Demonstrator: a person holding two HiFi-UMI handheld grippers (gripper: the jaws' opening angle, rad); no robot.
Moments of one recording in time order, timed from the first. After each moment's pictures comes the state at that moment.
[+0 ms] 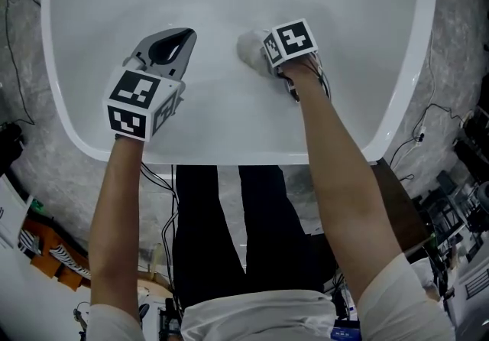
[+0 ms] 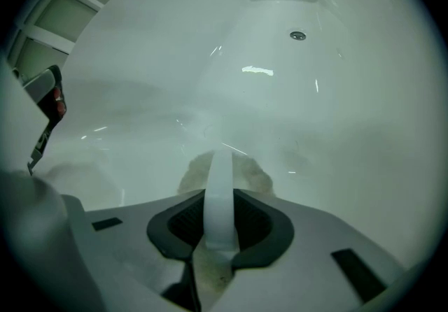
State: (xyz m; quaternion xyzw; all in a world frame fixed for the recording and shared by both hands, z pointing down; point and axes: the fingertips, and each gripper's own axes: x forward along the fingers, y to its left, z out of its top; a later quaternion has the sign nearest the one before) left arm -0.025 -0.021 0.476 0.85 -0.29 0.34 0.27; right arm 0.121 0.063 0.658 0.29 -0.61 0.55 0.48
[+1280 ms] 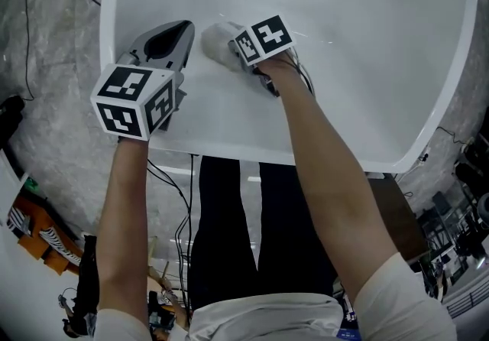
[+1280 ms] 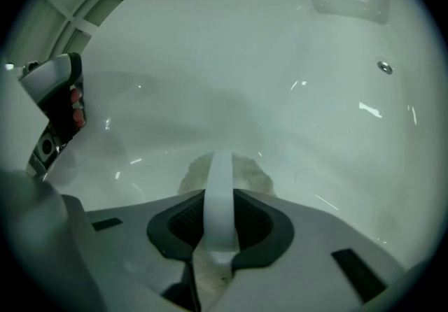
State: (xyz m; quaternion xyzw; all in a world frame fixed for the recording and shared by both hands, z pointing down) left arm -0.174 -0.037 0.468 0.80 -0.39 0.30 0.34; right arm -0.113 0.025 0.644 0.20 -0.72 0.52 0.42
